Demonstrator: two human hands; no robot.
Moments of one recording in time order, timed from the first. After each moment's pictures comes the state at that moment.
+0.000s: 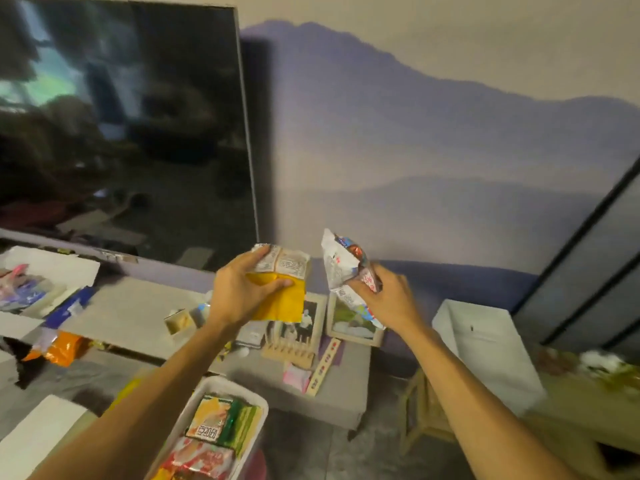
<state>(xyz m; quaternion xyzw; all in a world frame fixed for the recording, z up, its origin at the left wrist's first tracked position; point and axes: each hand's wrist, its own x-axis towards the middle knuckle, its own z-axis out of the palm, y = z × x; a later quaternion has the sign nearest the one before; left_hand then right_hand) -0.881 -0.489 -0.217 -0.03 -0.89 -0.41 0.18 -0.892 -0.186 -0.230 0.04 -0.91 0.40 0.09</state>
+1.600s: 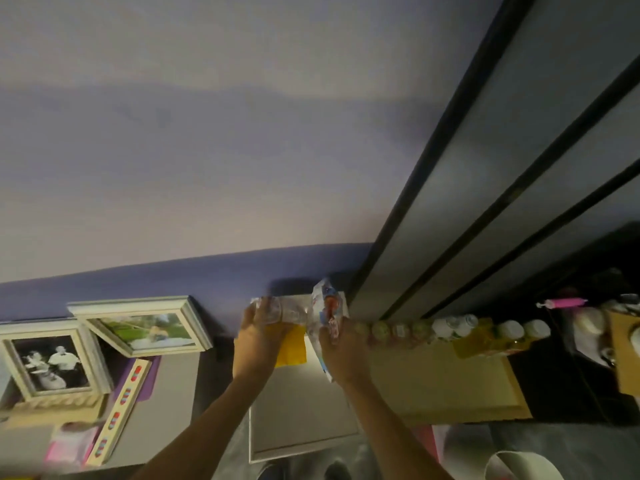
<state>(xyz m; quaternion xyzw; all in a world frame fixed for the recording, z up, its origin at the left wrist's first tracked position) -1.090 0.108 -0.508 -0.02 -0.91 -0.41 -0.10 -1.031 0.281 -0.527 -0.30 -0.88 0.36 -0.08</state>
